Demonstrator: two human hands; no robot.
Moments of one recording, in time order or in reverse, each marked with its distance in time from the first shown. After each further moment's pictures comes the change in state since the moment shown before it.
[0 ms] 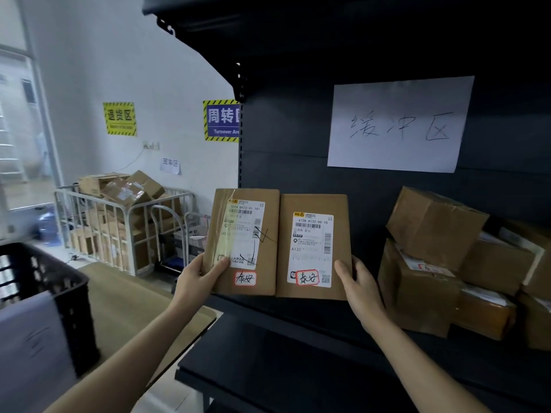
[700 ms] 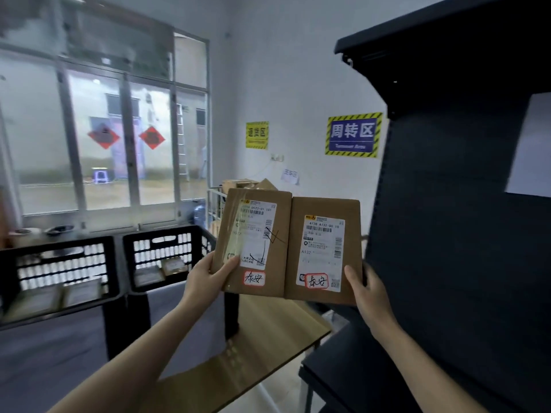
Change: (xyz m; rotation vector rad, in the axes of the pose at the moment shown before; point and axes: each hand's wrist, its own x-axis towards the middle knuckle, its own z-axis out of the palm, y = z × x) left_hand -0.060 -0.010 -0.230 0.094 0.392 -0.022; right_hand -0.032 -0.064 0.219 0.180 -0.401 -0.122
